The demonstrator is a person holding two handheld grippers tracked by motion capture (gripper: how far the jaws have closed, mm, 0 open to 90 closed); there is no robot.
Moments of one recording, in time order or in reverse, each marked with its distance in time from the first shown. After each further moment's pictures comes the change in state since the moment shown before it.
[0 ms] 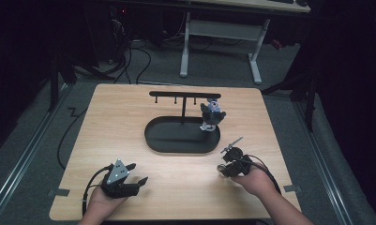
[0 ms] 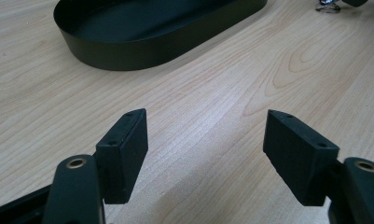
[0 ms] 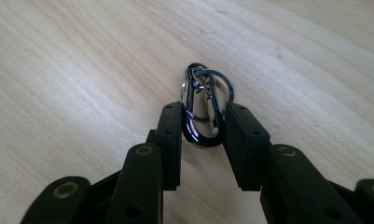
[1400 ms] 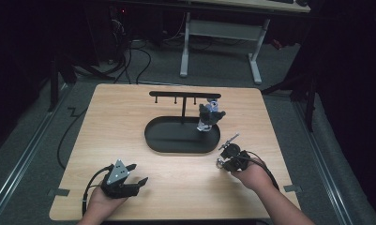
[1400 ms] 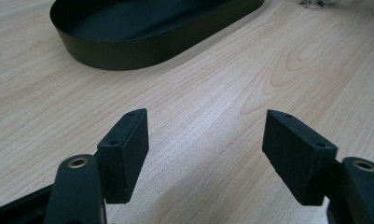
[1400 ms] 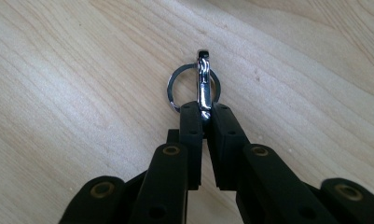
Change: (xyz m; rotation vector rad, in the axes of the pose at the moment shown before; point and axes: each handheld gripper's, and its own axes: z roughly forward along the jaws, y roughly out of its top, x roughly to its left) left arm 0.000 -0.001 0.000 -0.001 -0.006 0.003; right arm -0.004 0.014 0.006 0.008 -0.051 -0.043
